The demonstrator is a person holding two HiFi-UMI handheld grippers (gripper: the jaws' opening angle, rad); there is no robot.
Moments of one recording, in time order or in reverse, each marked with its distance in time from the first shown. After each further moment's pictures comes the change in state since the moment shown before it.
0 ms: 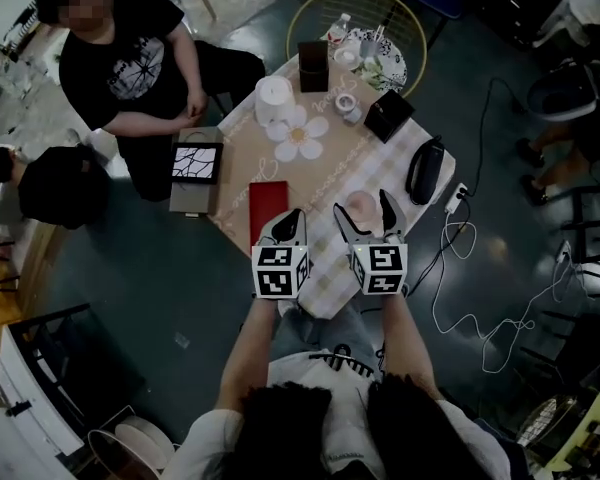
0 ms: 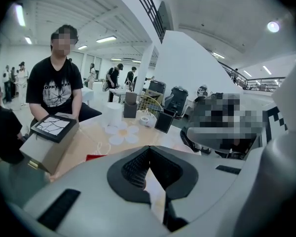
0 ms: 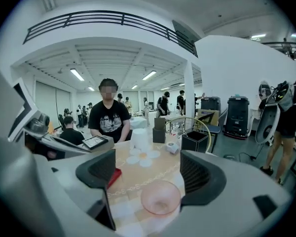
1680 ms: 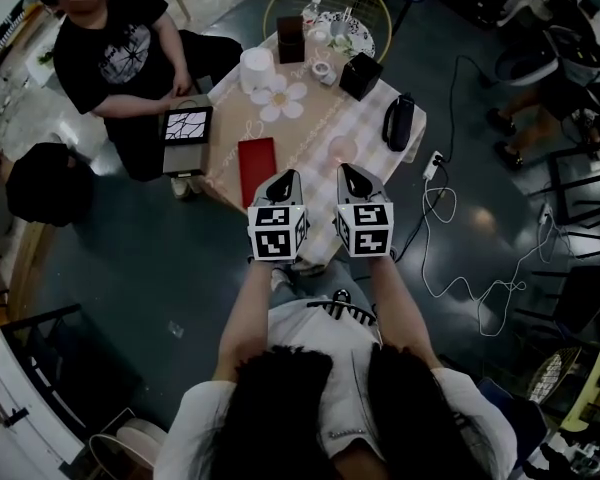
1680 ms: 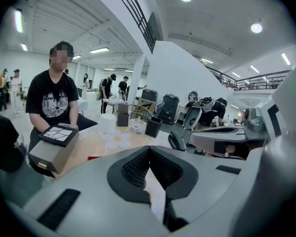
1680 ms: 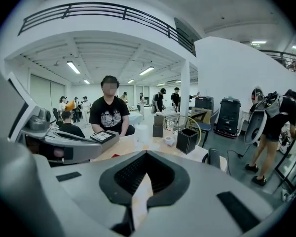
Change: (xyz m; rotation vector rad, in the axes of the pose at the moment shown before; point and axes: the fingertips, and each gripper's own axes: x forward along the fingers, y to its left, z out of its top) left arm -0.071 -0.038 -0.001 0.073 -0.105 -0.059; right arm -0.083 0.044 0.000 -0.016 0.071 -0.077
